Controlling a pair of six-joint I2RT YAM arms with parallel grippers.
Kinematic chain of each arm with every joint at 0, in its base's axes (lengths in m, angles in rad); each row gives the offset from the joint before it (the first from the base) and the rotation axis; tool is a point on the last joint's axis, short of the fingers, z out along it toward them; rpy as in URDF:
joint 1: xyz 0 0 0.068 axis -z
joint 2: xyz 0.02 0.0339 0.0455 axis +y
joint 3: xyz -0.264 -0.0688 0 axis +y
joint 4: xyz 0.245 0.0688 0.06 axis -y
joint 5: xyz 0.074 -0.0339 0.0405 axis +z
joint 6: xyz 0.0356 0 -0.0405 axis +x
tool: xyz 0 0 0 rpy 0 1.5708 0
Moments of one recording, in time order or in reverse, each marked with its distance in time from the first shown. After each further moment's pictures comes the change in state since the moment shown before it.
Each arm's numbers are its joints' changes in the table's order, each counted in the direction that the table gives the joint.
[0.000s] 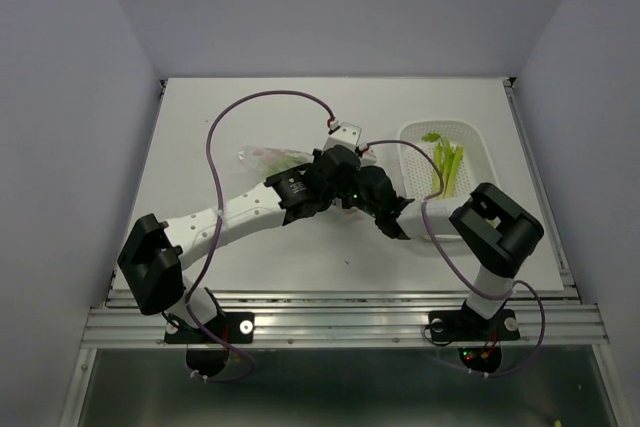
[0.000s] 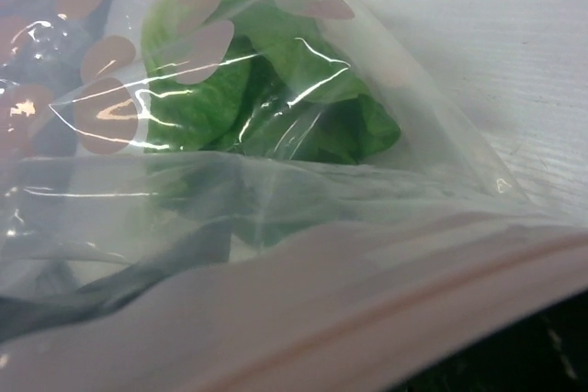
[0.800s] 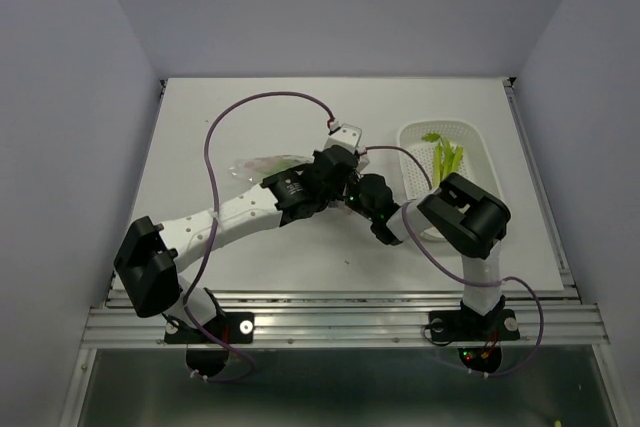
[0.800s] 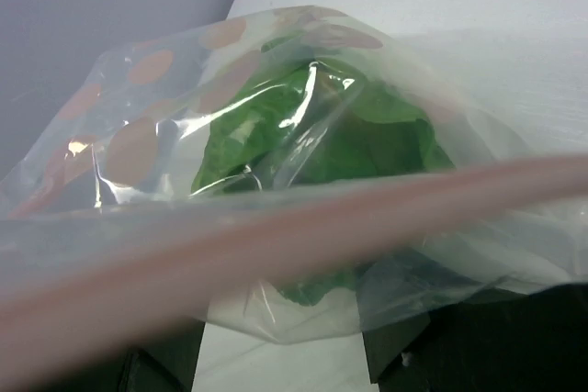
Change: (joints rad) left arm 0.000 -0.024 0.010 -0.005 -0.054 0.000; right arm 0.006 0.209 0.017 0.486 0.116 0.067
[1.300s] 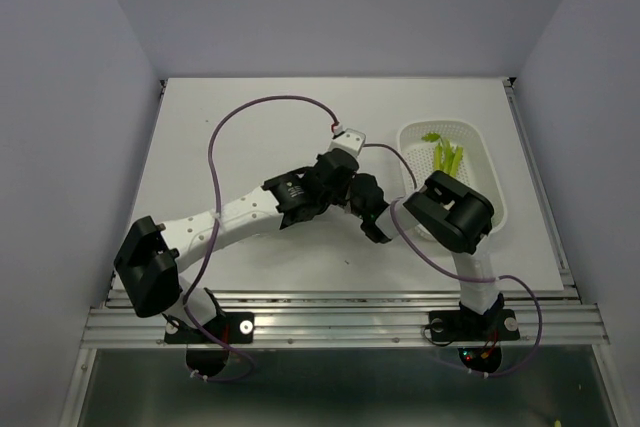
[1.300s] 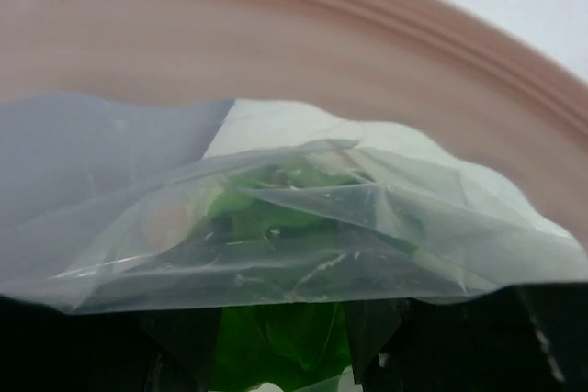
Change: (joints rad) left arm 0.008 0.000 0.017 0.024 -0.054 0.006; right arm -0.025 0.106 -0.097 0.122 0.070 0.003
